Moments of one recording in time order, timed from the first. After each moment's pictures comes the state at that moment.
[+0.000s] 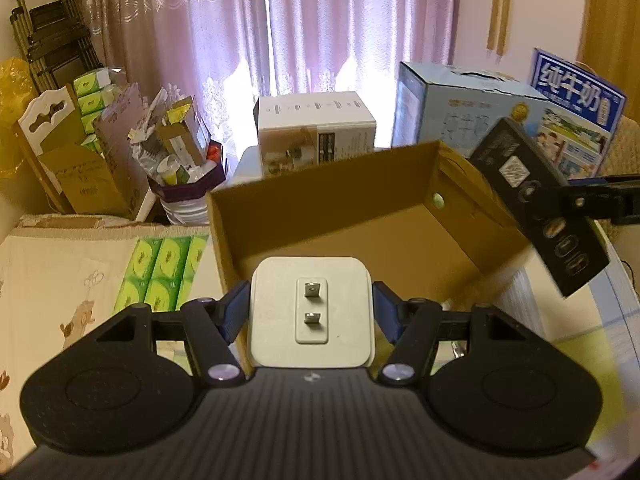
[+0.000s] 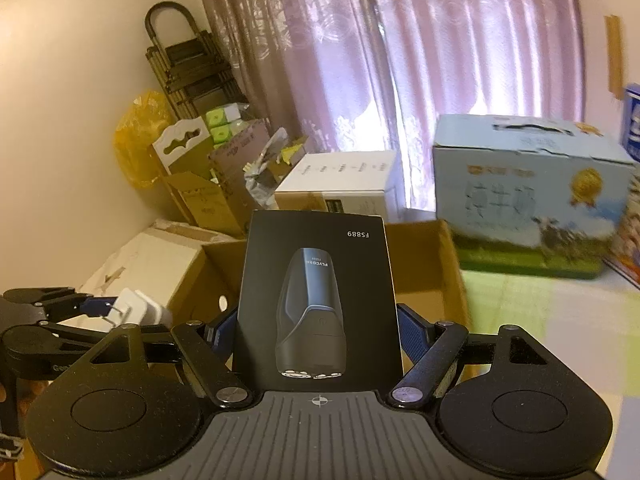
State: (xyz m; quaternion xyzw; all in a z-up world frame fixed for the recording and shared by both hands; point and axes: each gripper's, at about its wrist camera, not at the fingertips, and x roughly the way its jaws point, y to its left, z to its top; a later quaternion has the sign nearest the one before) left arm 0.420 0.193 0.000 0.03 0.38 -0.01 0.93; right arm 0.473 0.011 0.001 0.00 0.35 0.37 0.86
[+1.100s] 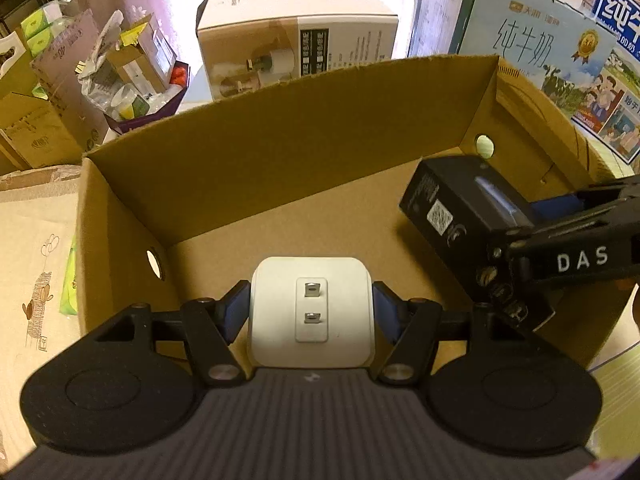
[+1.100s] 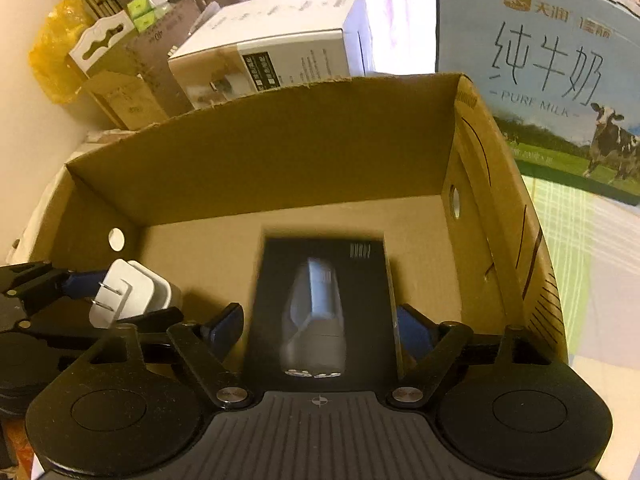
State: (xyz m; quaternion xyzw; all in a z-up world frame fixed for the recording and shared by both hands) left arm 0.554 0.182 -0.107 0.03 0.50 -0.03 0.87; right arm 0.565 0.060 -0.116 -0.05 0.52 0.29 0.80
